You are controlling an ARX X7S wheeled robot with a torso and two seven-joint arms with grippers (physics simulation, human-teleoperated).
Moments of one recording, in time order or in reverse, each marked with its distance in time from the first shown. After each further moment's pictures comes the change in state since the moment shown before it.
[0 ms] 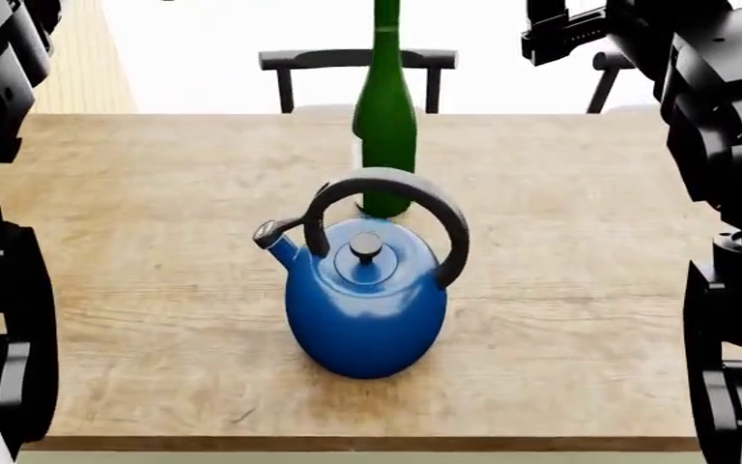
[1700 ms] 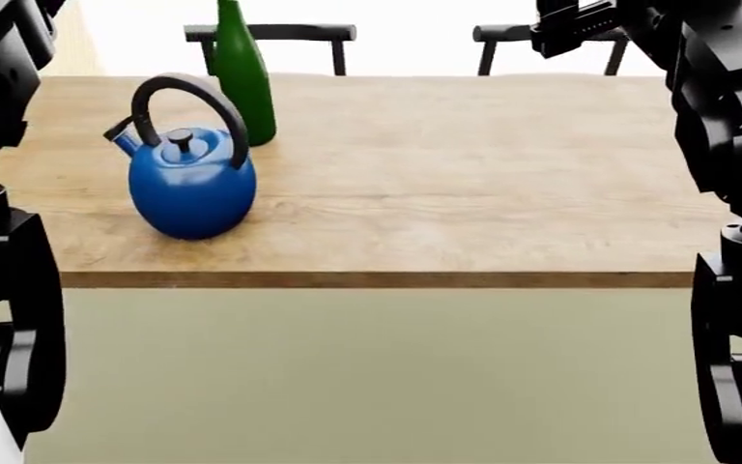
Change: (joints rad) left arm -0.036 0.028 0.000 -0.023 0.030 -0.006 0.002; right arm 0.028 0.009 -0.026 0.008 -0.042 0.007 -0.015
